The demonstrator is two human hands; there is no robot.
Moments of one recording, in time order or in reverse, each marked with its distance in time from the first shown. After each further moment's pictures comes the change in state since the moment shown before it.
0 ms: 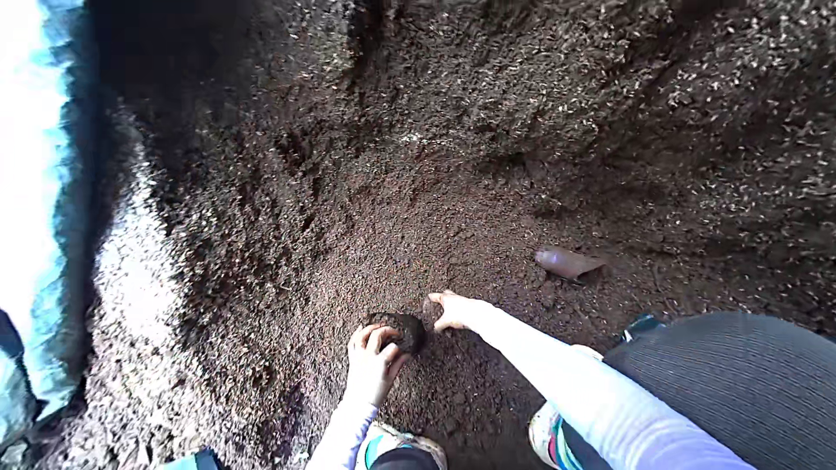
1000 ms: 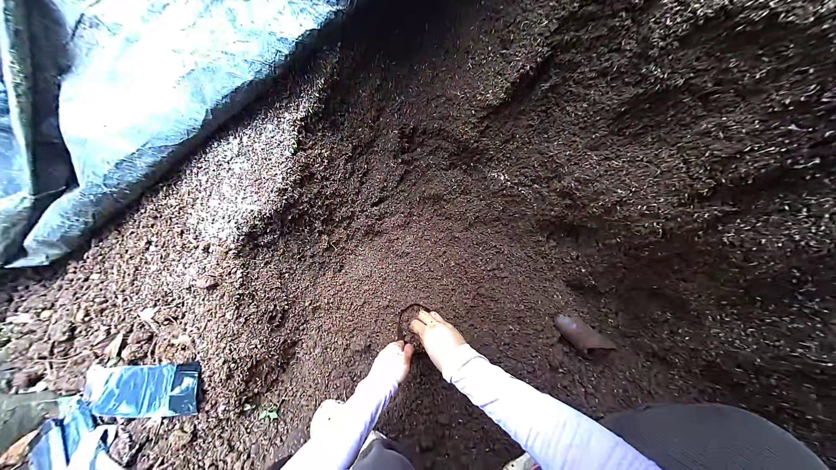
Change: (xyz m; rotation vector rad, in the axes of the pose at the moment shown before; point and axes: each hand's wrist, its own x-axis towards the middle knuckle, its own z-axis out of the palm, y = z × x) left_hand -0.001 0.010 -0.006 -0.768 -0.553 -0.981; right_hand -0.033 -0.111 0.078 -0.628 0.120 -0.200
